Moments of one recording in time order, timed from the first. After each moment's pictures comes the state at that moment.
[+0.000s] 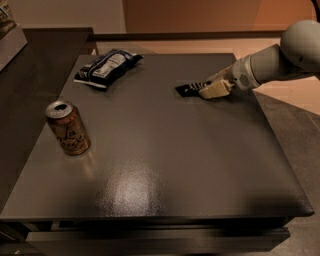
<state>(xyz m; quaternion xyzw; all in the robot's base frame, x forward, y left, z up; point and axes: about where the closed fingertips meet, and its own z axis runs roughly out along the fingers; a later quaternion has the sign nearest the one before) 0.678 -0.168 0.831 -0.44 0.79 0.20 0.37</state>
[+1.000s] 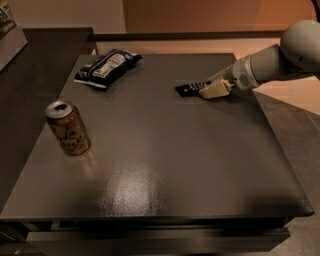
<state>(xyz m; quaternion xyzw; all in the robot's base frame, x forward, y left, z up) 0.678 -0.168 0.832 -0.44 0.79 0.20 0.37</state>
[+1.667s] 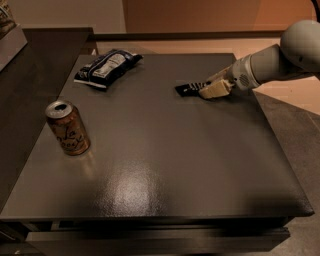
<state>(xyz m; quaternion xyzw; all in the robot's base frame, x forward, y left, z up) 0.678 -0.168 0.832 -0.44 0.79 0.20 0.37</state>
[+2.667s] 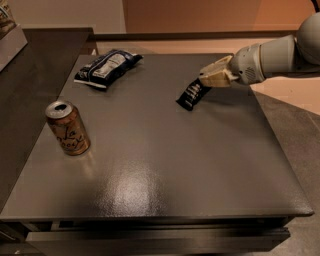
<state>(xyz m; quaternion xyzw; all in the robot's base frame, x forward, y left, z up) 0.647 -0.142 0.894 -0.47 0.73 0.23 0.44</state>
